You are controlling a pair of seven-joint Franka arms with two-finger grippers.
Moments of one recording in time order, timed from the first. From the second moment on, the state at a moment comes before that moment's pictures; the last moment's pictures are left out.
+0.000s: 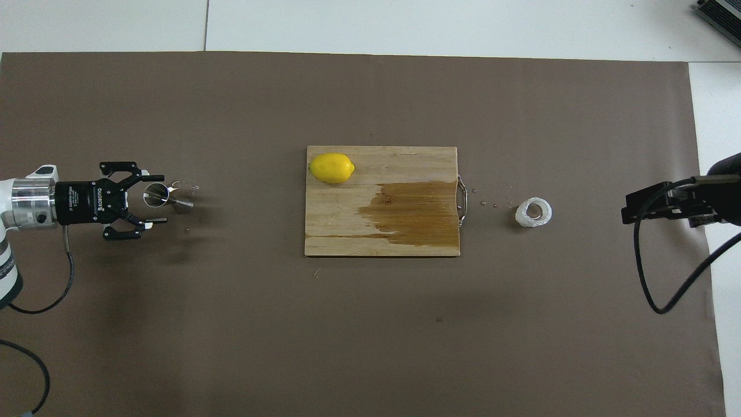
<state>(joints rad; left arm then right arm) 0.43 0.34 -0.15 -1.98 -1.05 1.79 -0.82 -0.09 -0.04 0.11 -1.59 0.04 1.45 0.08</state>
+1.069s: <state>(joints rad) 0.43 0.34 -0.15 -1.98 -1.05 1.79 -0.82 -0.09 -0.04 0.11 -1.59 0.04 1.45 0.08</state>
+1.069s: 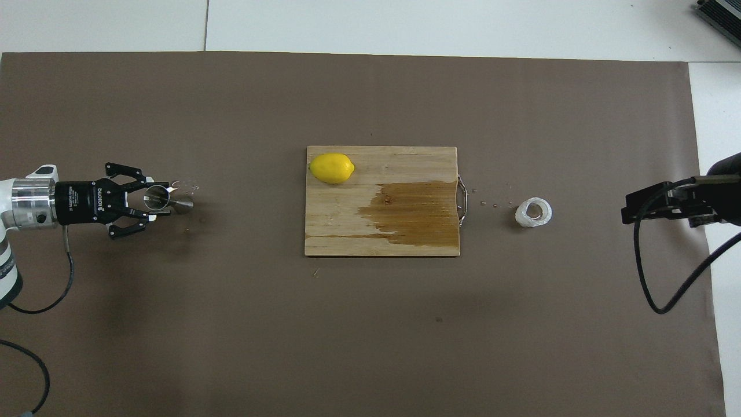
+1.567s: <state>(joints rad) 0.43 0.34 -0.15 -1.98 -1.05 1.79 -0.82 -0.09 -0.04 0.11 -1.59 0.04 1.45 0.08</state>
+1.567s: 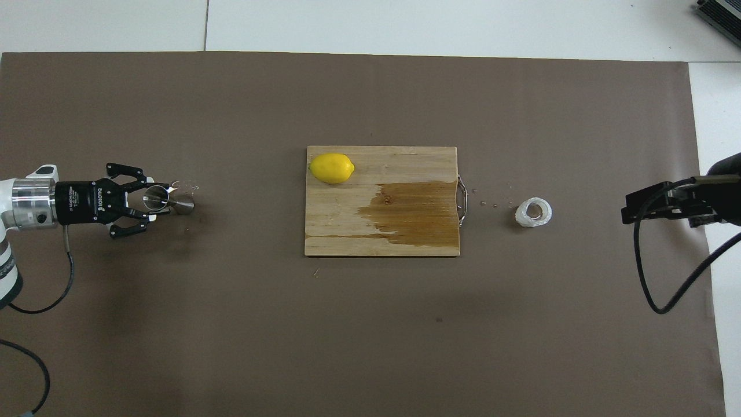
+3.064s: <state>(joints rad) 0.12 0.24 -0.27 -1.95 -1.25 1.96 -1.11 -0.09 -0.04 0.11 -1.59 0.04 1.45 0.08</state>
